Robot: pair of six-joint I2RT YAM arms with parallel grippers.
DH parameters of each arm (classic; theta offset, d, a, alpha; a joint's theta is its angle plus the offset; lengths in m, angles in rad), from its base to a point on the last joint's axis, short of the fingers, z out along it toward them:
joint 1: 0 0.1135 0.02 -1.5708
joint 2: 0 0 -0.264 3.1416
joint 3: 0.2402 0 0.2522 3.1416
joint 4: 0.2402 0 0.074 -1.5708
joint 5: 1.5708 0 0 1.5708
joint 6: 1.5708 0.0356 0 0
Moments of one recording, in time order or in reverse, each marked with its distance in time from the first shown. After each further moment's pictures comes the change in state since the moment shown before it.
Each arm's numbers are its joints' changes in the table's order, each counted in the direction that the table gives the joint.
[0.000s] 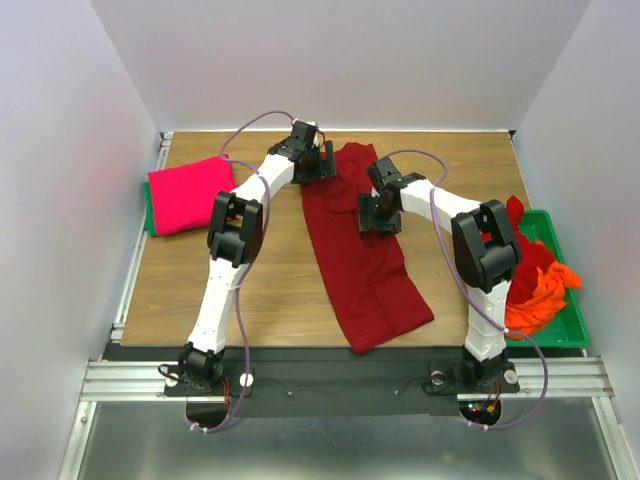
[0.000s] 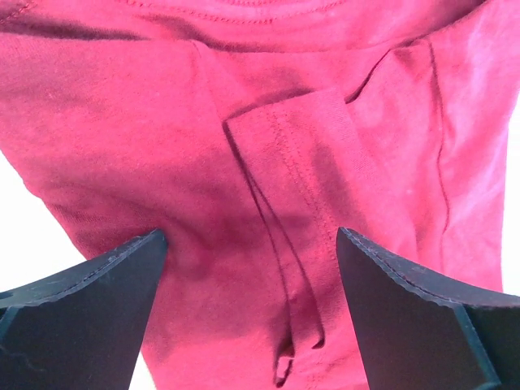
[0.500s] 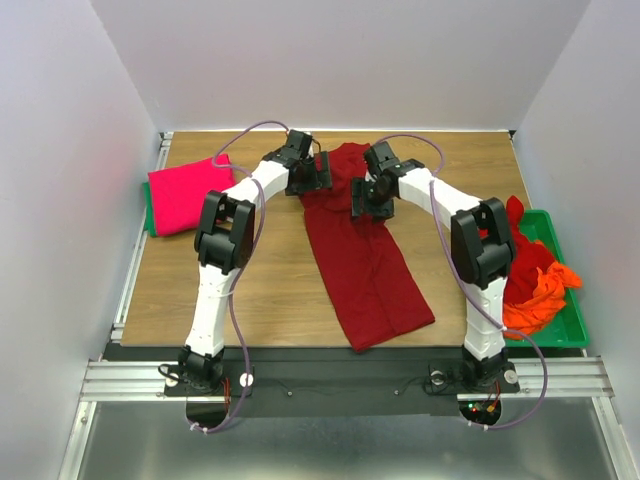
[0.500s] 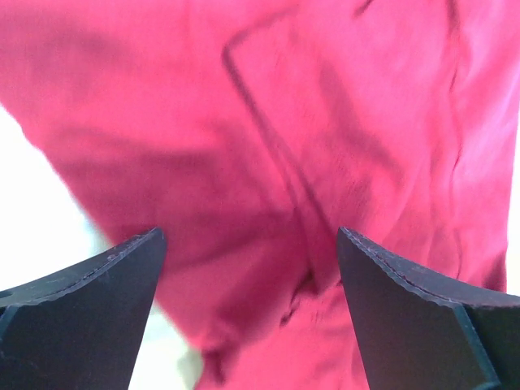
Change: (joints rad) left arm -0.002 -0.164 -0.272 -0.090 0.003 -0.008; right arm -0.003 0.073 0.200 0.048 -0.088 -0.009
